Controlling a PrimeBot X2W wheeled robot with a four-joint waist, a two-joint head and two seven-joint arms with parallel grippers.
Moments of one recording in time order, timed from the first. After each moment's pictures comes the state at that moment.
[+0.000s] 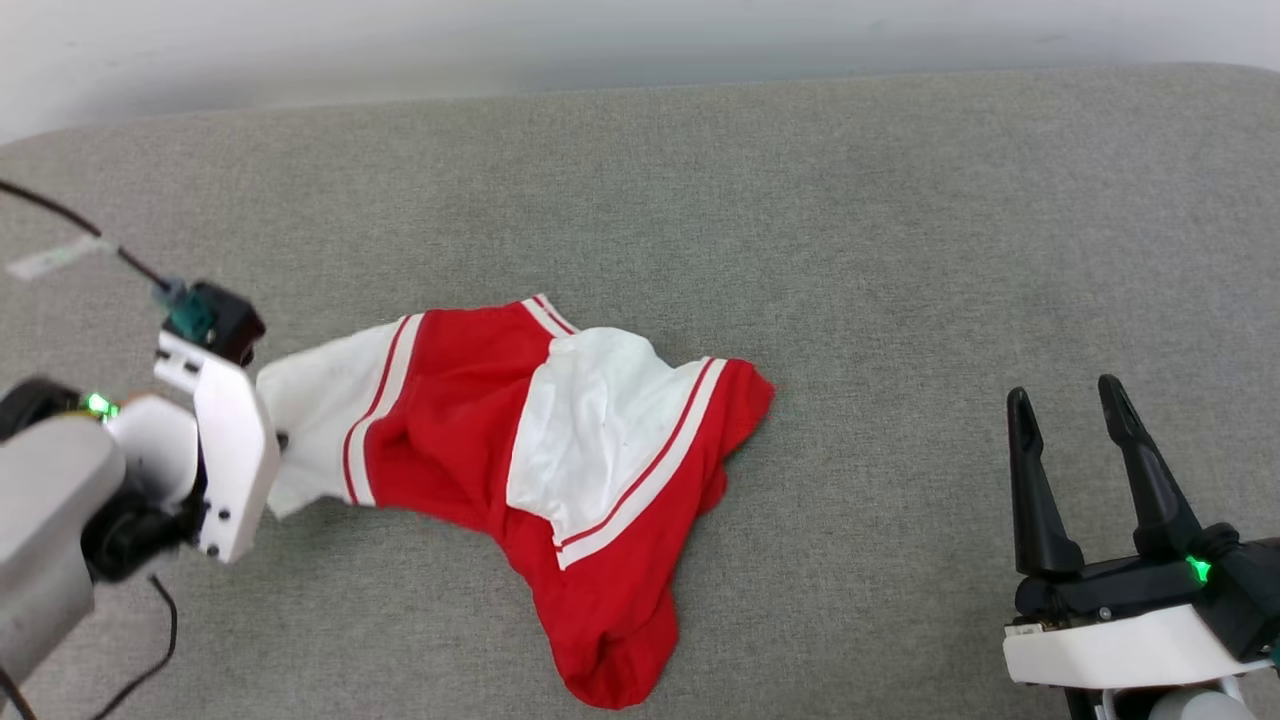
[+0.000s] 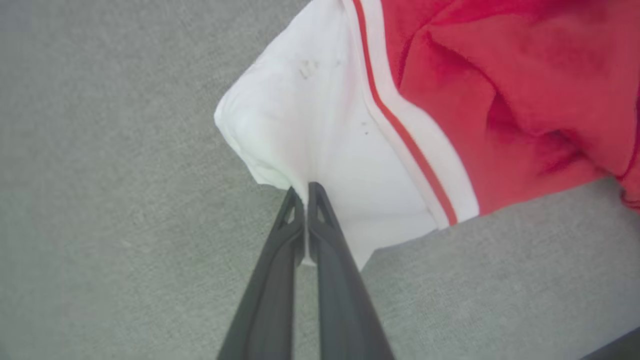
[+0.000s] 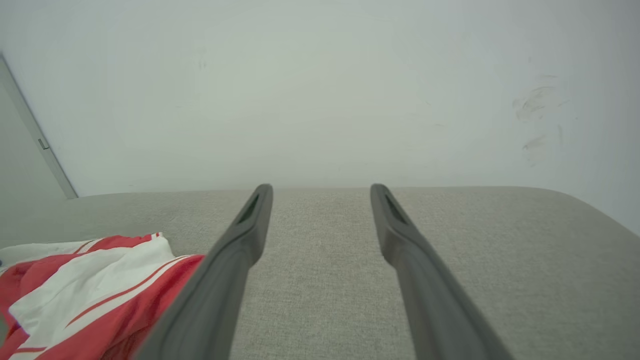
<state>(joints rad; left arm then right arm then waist) -0.96 0.90 -1.27 0.40 -1.15 -0.05 0.42 0.00 -0.05 0.02 -0.13 0.13 0.13 -0.26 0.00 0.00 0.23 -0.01</state>
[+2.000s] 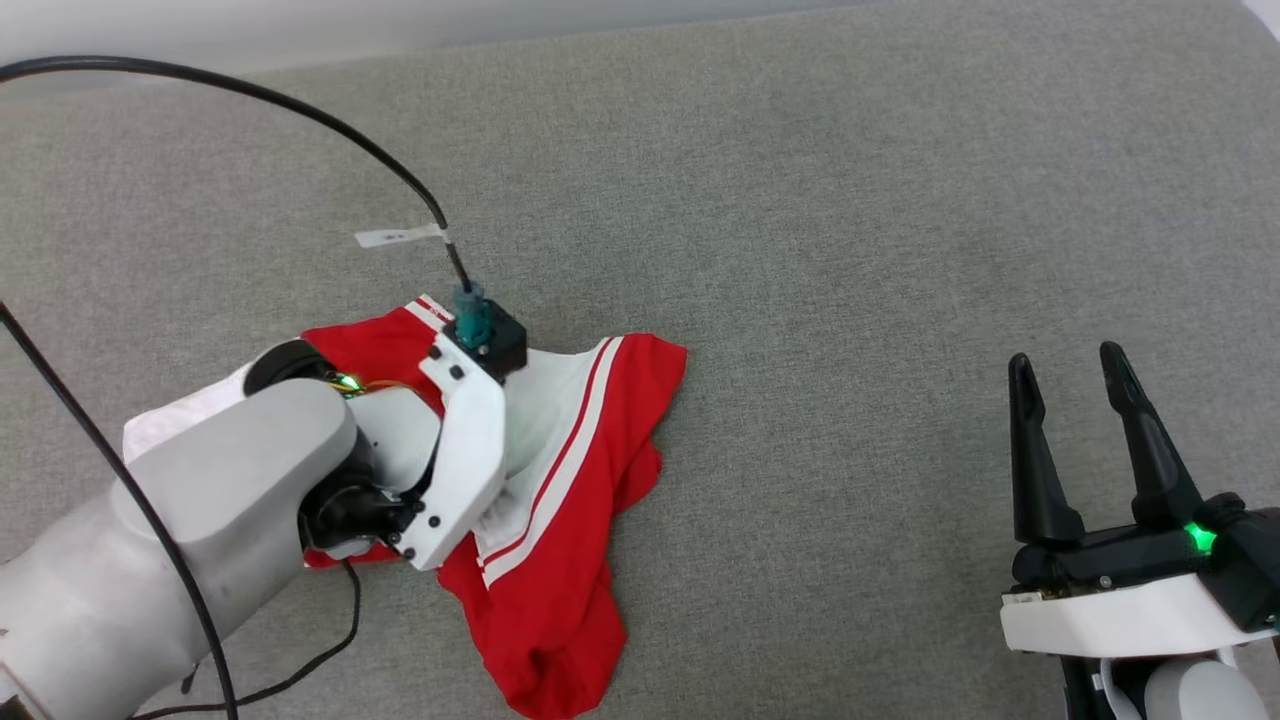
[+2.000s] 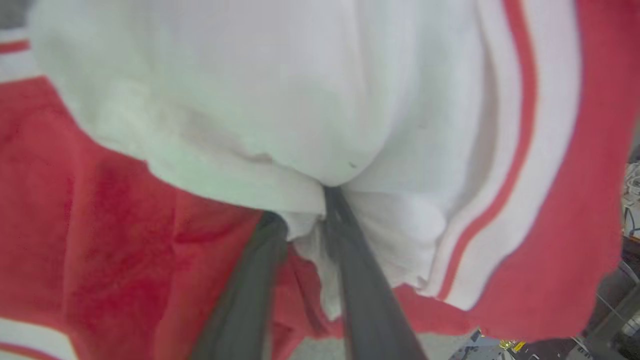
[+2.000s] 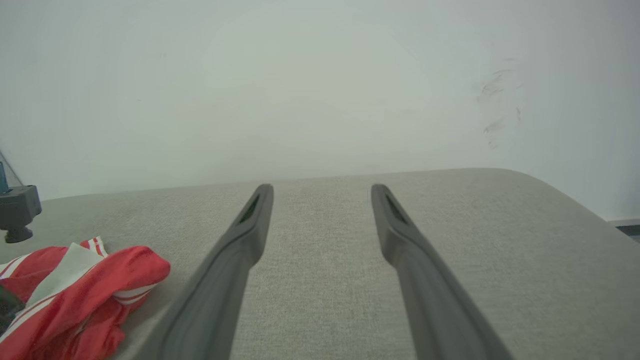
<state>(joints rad) -1.01 0.67 -1.27 0.28 -1.08 -0.13 0.76 -0.05 -0.05 0.02 -0.11 0.16 0.13 -0.26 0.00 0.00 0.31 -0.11</state>
